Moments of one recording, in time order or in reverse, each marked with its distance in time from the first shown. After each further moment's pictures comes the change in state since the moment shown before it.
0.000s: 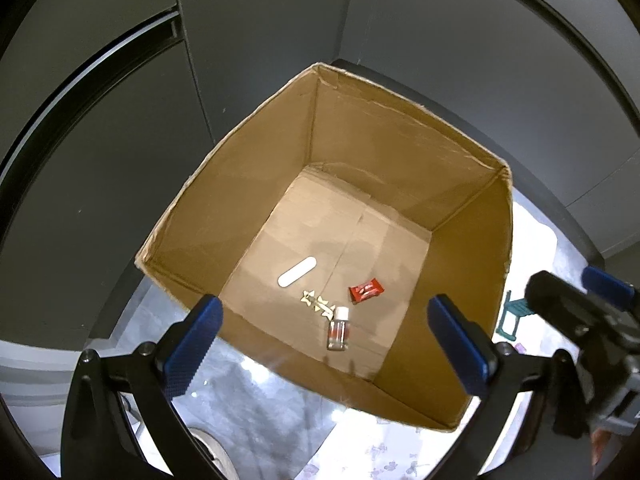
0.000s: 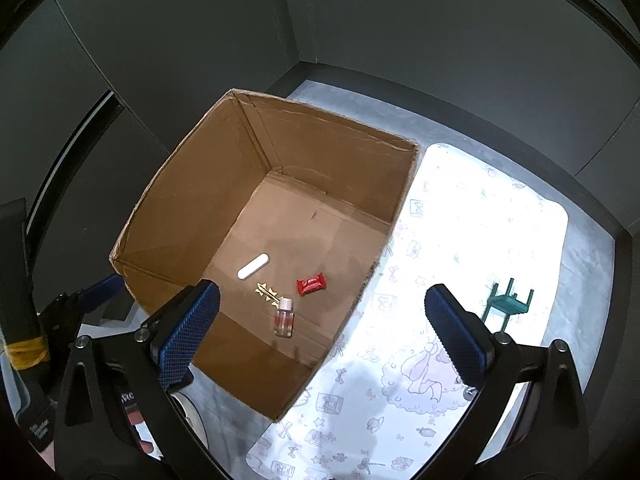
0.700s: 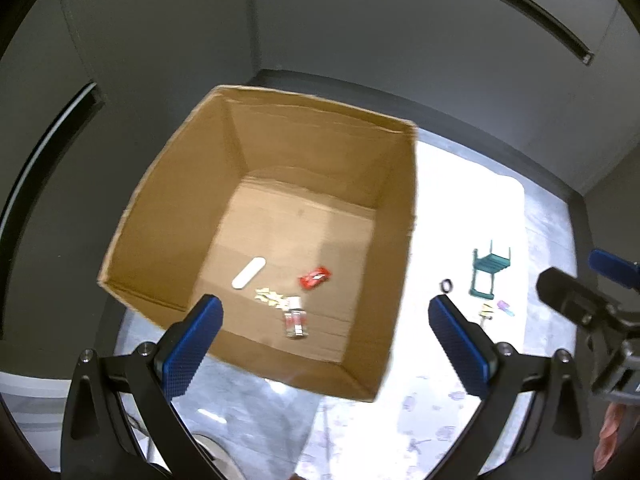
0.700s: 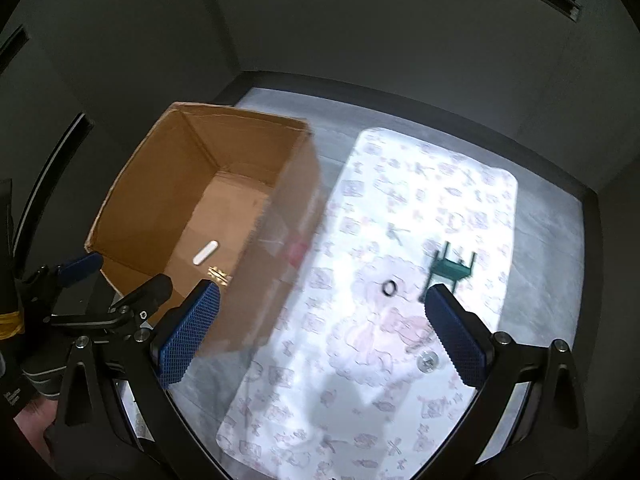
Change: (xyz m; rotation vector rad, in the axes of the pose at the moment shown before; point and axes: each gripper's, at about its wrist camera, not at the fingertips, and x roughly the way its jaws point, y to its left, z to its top) left arm -0.029 -0.096 -0.029 0.254 -0.008 -0.065; right arm -0.046 -0.089 -0.046 0.105 -0.025 -0.073
